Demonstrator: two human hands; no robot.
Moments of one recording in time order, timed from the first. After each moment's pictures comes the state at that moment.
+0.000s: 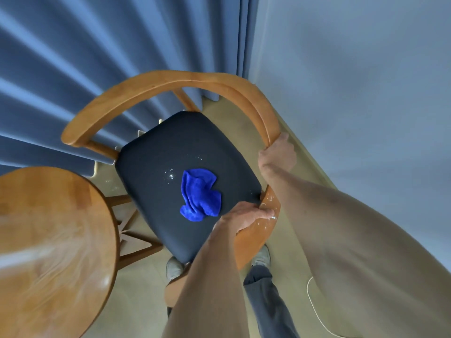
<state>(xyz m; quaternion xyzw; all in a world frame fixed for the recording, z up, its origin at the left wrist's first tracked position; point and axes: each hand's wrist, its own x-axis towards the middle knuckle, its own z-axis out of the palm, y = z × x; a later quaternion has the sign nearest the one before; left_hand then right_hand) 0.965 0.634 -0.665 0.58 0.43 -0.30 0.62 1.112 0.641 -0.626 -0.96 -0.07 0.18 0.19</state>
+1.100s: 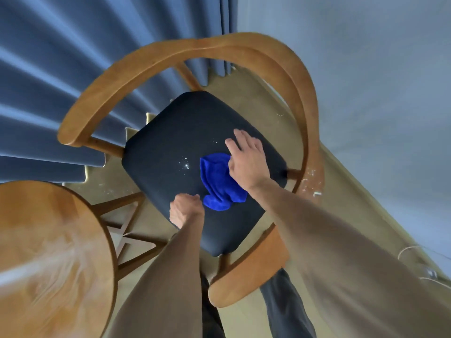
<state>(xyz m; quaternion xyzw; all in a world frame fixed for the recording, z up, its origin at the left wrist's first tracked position) 0.911 0.706 -0.711 0.61 0.74 -0.15 0.26 1.071 0.639 -0.711 -0.88 -0.44 0.11 0.12</state>
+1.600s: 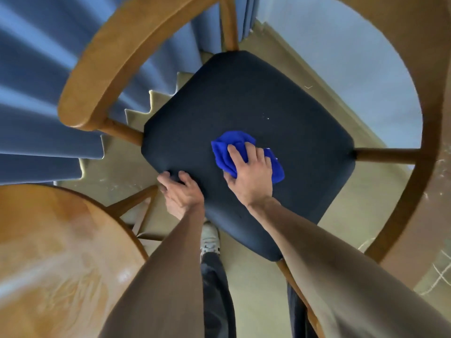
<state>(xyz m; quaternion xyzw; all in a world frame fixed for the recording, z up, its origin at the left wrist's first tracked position) 0.821 0.843 -0.833 0.61 0.74 0.03 0.29 0.924 0.738 -0.829 -0.93 -0.35 0.07 0.10</state>
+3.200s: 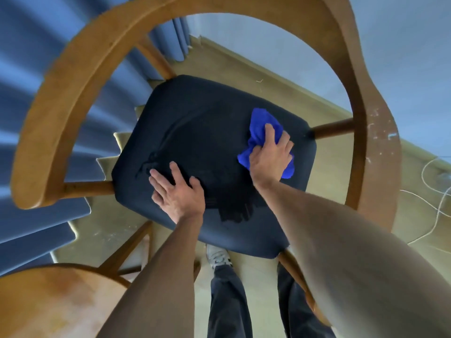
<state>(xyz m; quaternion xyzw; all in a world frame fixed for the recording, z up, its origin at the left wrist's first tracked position) 0.879 0.837 -0.824 0.87 0.45 -0.15 0.14 1.007 0.697 -0.814 -0.97 0.11 0.12 0.17</state>
